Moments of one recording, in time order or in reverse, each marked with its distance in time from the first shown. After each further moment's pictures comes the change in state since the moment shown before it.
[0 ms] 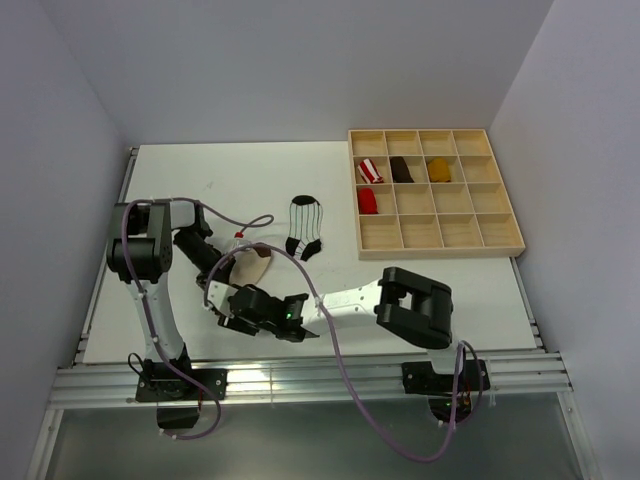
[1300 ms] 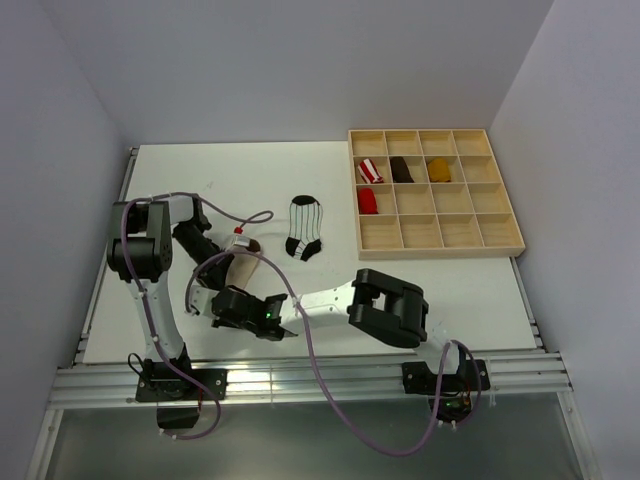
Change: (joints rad) left arm 0.004 0.016 0.071 -0.043 -0.058 0.052; right arm 0.008 0.180 0.193 -0.049 0.047 -0.123
